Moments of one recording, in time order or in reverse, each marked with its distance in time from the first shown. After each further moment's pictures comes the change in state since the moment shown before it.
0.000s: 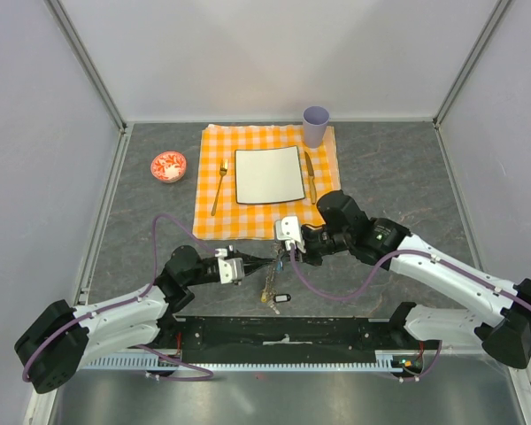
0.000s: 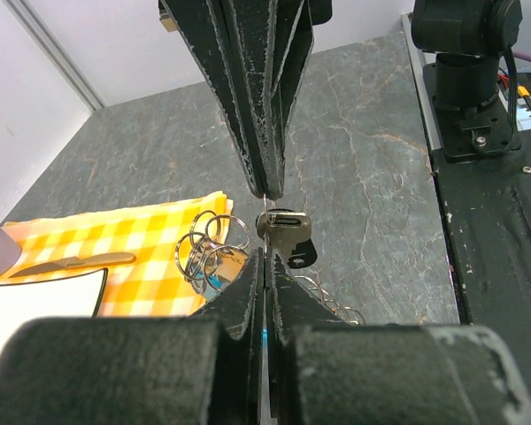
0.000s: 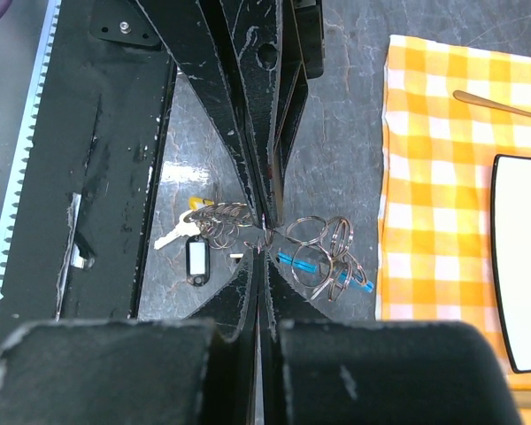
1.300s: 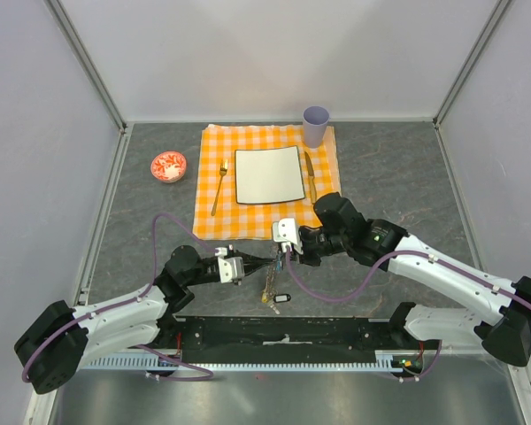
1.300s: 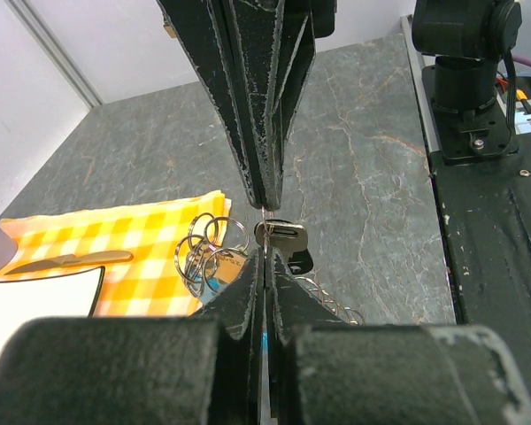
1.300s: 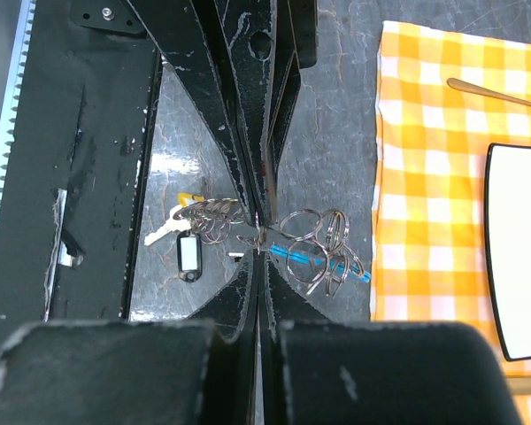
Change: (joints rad) left arm 0.000 -0.005 0.002 -0.009 -0.003 -0.016; right arm 0.024 0.005 0.000 0.000 0.063 0.000
